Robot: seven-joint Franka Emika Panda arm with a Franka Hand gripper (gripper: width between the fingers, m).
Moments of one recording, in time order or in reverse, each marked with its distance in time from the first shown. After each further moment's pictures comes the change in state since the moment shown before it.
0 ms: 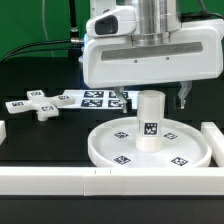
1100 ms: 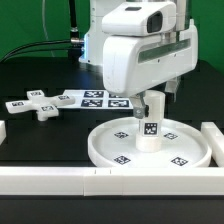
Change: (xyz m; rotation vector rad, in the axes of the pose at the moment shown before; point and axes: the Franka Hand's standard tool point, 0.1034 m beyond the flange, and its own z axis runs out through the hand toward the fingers) arm 0.003 -0.004 -0.001 -0.070 -0.013 -0.910
